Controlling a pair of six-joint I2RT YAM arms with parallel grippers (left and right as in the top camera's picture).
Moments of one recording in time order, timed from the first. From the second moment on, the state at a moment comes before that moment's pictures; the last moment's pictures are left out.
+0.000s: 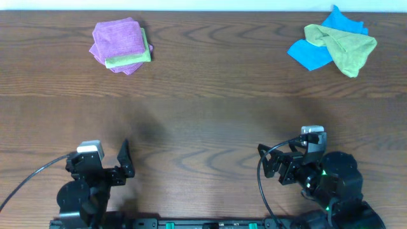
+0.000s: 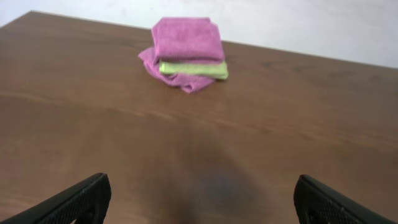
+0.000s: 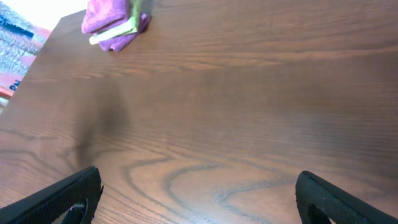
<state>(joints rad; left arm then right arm) 0.06 0.10 0.44 -0.71 0.06 -0.12 0.32 0.46 0.63 -0.75 -0.19 0.45</state>
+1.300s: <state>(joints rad) -0.01 0.01 0.39 -1.11 -0.11 -0.12 0.32 0.46 0.63 -0.75 -0.19 0.45</state>
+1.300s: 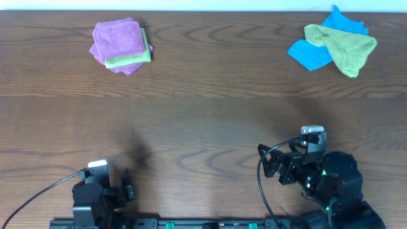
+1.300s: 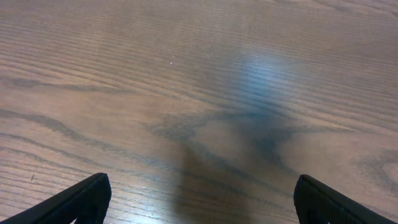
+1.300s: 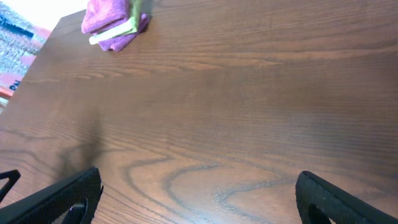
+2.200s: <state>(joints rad) -0.01 0.01 0.39 -1.11 -0.11 -0.12 0.19 0.28 0.50 -0.82 -0.10 0.28</state>
